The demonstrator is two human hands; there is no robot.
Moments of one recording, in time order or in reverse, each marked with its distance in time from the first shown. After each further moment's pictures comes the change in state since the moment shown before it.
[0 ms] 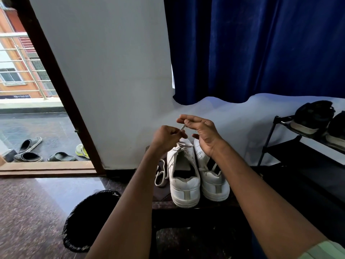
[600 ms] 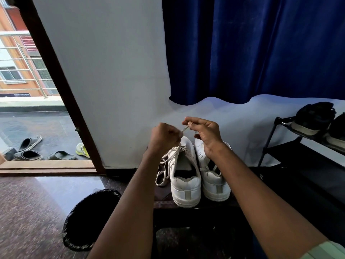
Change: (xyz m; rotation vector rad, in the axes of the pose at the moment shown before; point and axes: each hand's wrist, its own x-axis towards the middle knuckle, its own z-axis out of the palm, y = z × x) left_hand 0.002 -0.010 -0.004 0.083 0.142 0.063; right_hand 0.001 0.010 0.000 -0.007 0.200 -0.028
